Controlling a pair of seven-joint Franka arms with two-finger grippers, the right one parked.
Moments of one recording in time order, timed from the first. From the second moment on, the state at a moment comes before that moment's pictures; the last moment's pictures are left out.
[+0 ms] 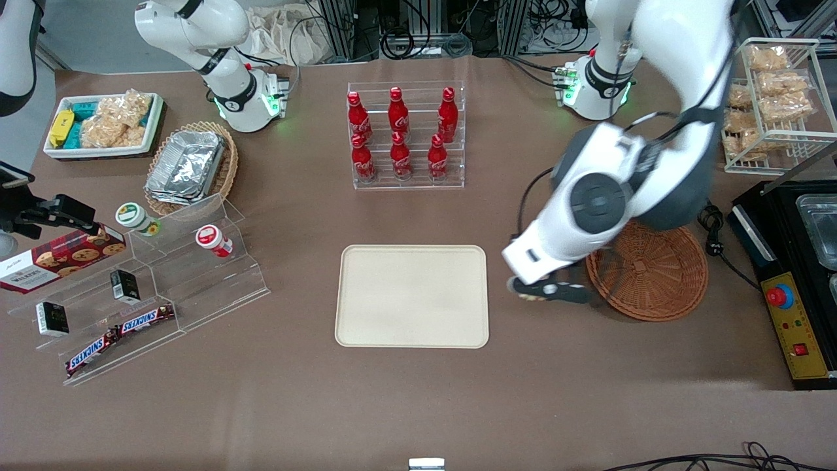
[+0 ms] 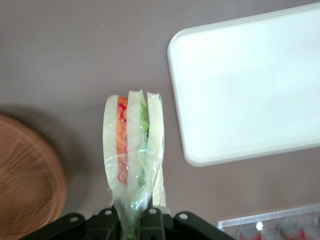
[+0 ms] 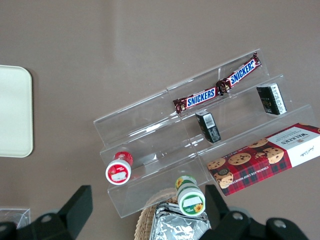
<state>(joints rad) -0.32 0.55 -0.25 -1.38 0.10 1.83 -0.37</state>
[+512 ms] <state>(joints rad) -0.41 0.78 -0.24 -1.38 0.14 2.22 -0.53</state>
